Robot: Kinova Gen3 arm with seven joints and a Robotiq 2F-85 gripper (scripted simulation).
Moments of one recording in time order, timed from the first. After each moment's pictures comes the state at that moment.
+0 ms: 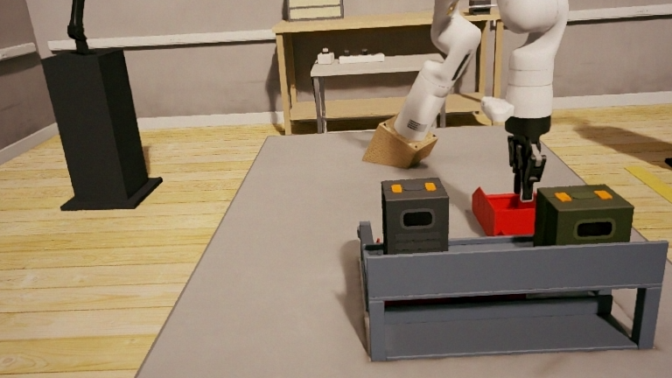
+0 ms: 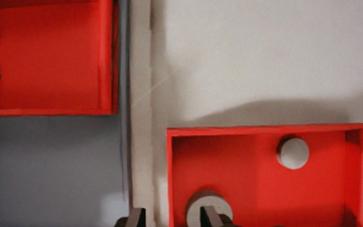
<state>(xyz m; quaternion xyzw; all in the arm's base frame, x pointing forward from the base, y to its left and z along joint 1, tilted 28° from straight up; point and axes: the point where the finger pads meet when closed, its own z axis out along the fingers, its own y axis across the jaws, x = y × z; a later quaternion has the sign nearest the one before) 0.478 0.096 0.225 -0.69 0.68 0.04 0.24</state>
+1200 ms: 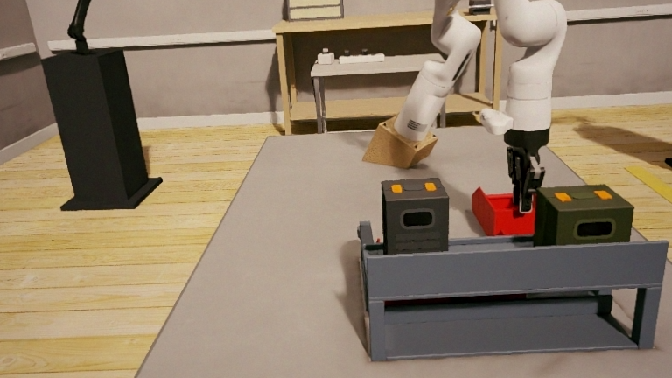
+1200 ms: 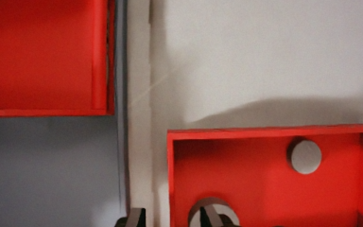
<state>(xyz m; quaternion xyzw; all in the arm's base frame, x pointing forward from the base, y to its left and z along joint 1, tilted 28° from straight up) 0.484 0.104 0.206 -0.69 0.68 0.04 0.24</state>
